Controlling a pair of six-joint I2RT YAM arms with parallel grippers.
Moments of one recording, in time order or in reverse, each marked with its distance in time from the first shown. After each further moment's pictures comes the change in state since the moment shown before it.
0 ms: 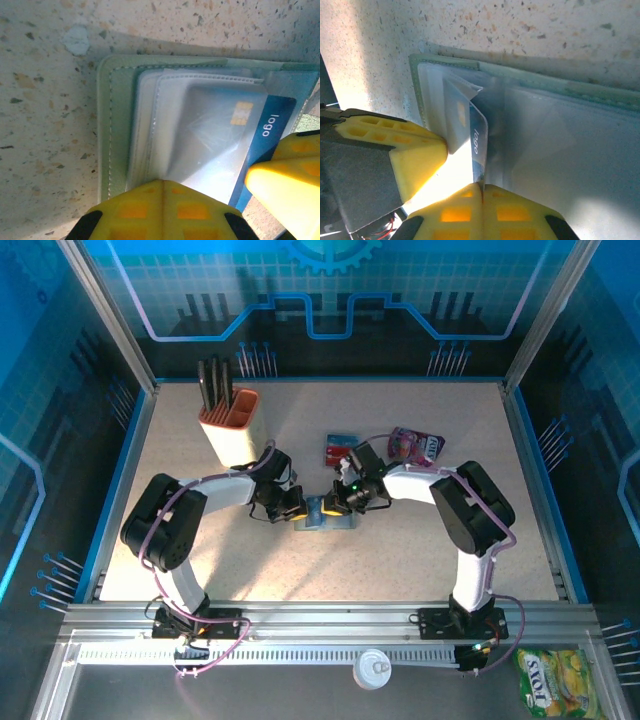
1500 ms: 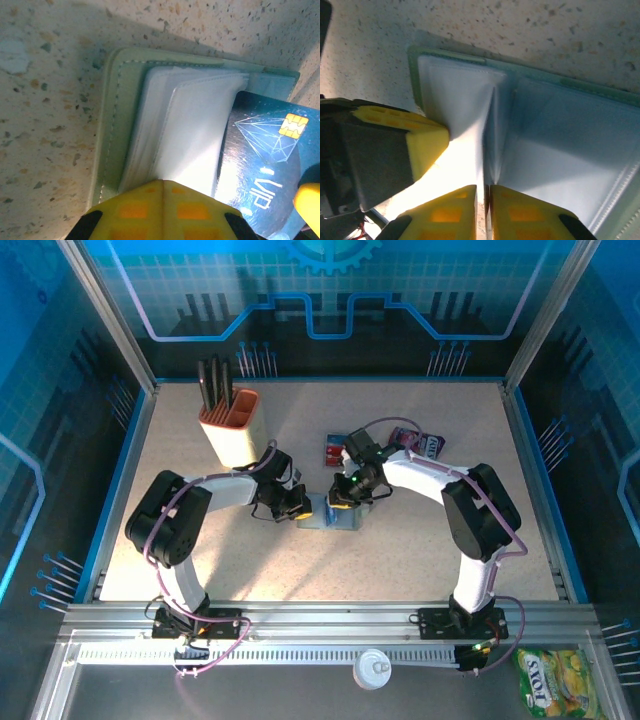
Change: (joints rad) left arm 0.000 0.036 -0.007 0.092 0.081 -0.023; right arm 0.023 -0.037 0.184 -0.354 0.175 -0.094
